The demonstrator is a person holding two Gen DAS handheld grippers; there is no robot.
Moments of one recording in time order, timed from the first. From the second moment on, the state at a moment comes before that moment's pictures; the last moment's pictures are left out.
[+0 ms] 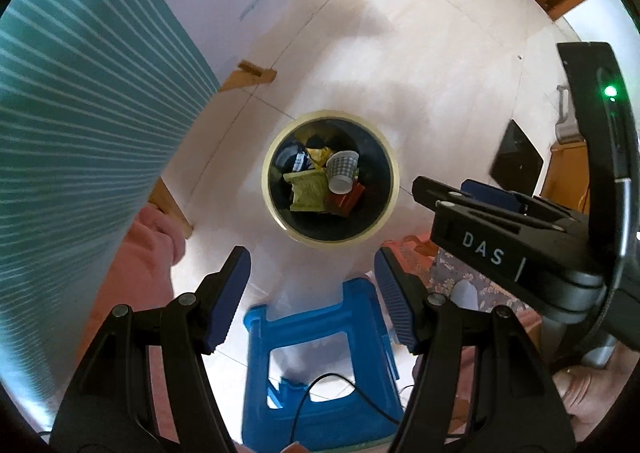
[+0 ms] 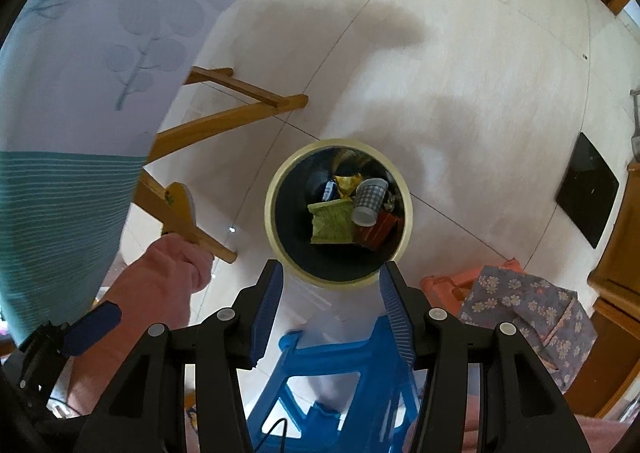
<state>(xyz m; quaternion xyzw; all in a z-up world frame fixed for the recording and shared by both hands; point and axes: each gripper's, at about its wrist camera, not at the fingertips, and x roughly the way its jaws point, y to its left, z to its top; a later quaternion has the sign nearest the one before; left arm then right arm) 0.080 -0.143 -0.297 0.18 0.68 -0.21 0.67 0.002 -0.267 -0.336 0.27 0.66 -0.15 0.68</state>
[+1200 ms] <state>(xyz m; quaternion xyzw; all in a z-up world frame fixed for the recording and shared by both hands) 0.171 0.107 -0.061 0.01 0.58 -0.11 0.81 0.159 -0.068 -0.050 0.10 0.57 0.05 0.81</state>
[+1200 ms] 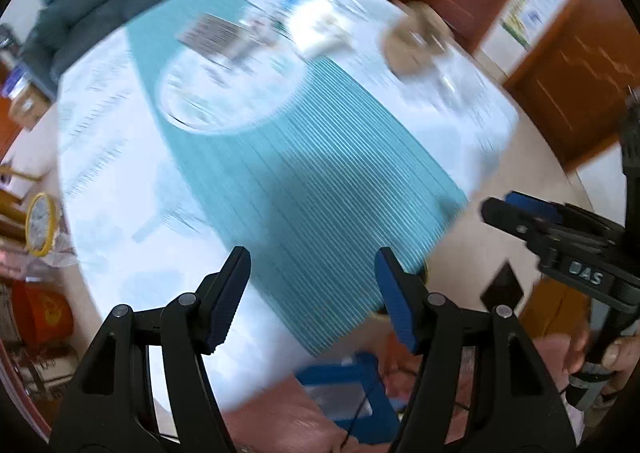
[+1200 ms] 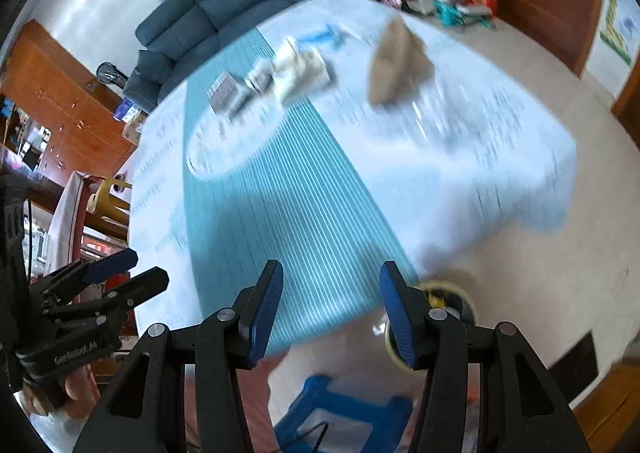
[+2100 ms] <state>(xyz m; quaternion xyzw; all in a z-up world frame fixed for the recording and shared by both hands) 0.428 0.199 -0.085 -0.13 0.49 0.02 0.86 0.467 -0.025 -0.160 0.11 0.61 0.07 0.78</state>
